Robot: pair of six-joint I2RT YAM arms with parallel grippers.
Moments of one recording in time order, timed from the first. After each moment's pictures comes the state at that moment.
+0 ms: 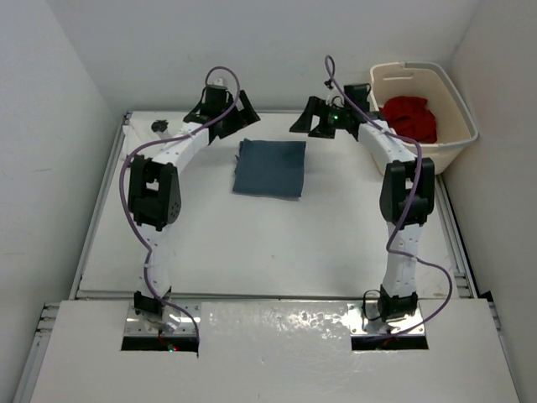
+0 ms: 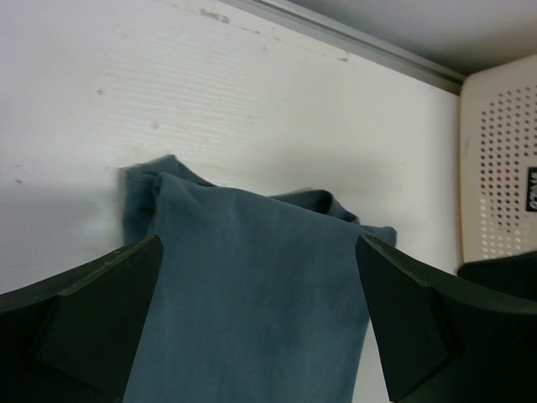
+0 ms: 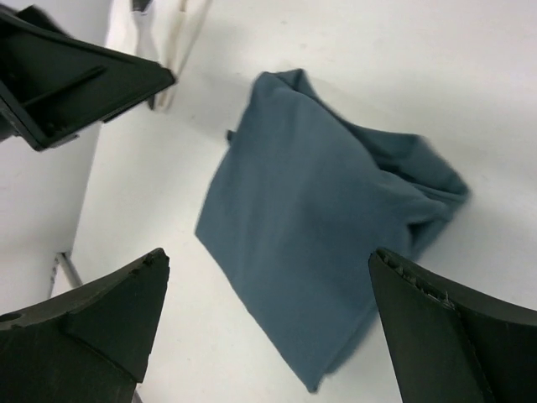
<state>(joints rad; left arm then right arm) -0.26 2.18 1.89 -0.29 0.10 -0.64 0.14 2.19 1.84 -0.31 -0.69 0.34</state>
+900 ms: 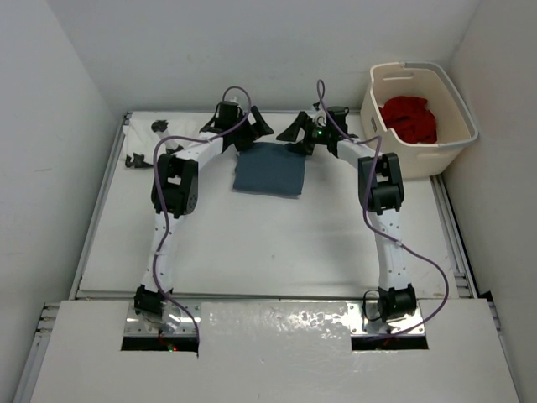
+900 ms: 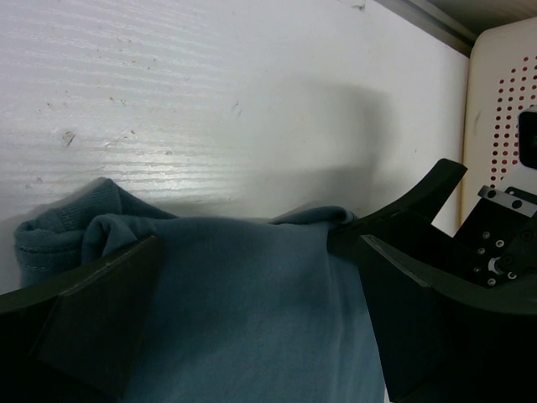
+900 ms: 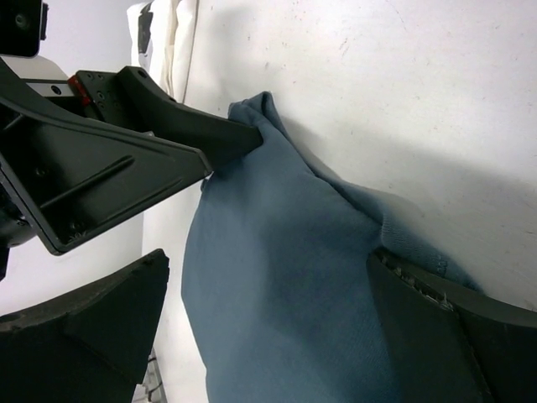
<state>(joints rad) -0.26 2.52 2.07 -0.15 0.30 -0.74 0.17 2.60 1.96 0.11 -0.81 0.73</state>
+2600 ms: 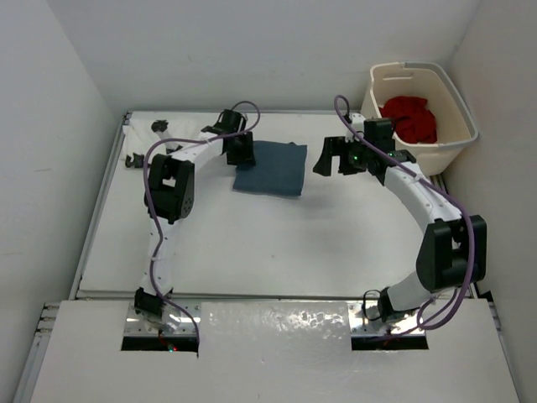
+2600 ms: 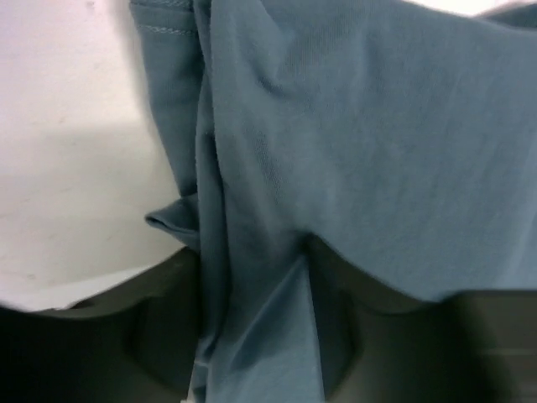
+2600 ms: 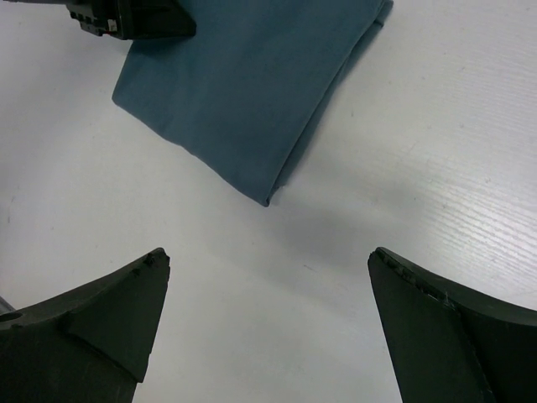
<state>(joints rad) -0.30 2.36 1.90 -0.53 0.14 -0.36 0.16 1.55 1.16 -0.35 -0.42 0.13</state>
